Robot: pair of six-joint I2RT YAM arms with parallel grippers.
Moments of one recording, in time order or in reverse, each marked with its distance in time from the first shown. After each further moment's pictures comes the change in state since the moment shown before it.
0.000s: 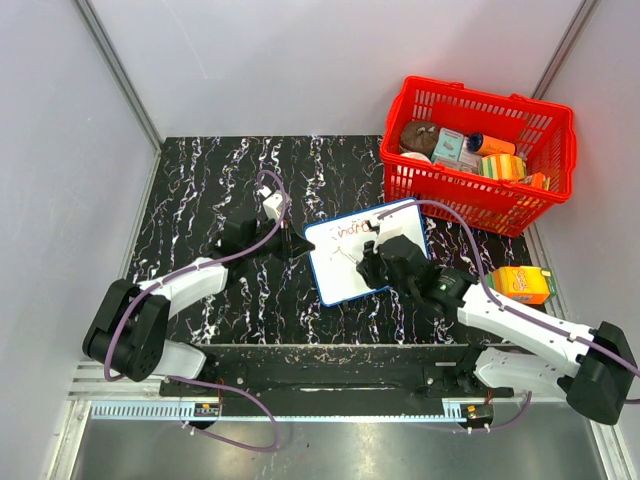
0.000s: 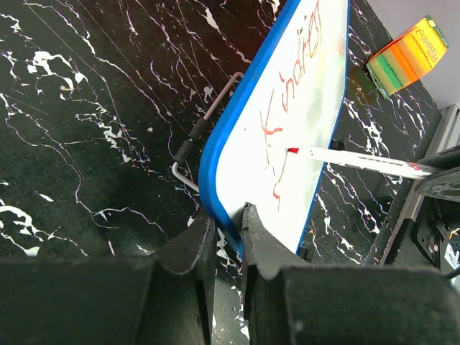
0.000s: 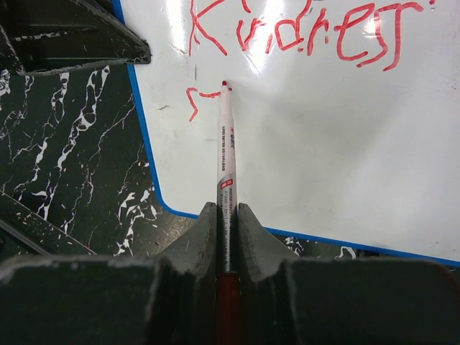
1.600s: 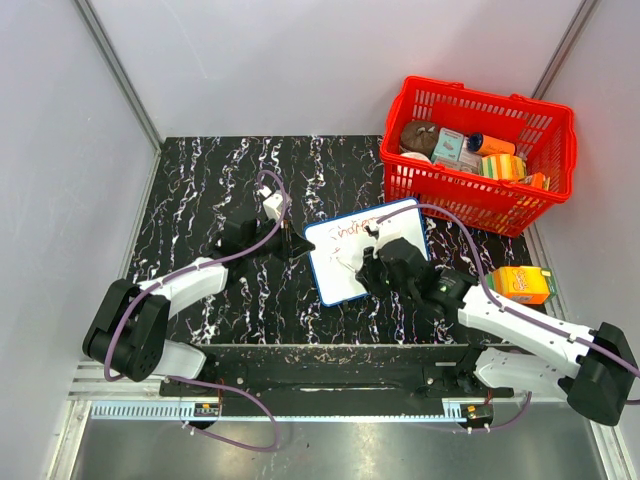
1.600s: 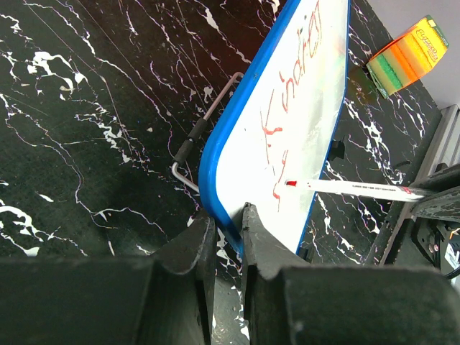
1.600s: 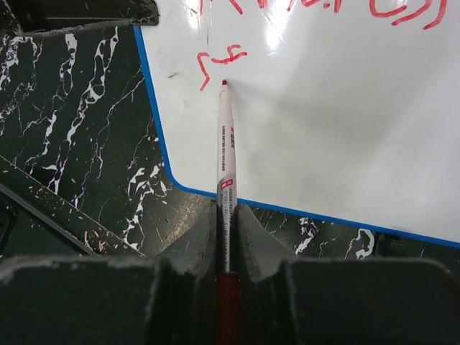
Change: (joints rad) left arm -0.001 0.000 0.001 -0.001 -0.001 0.001; right arm 0.000 0.002 -0.014 -0.036 -0.068 0.030
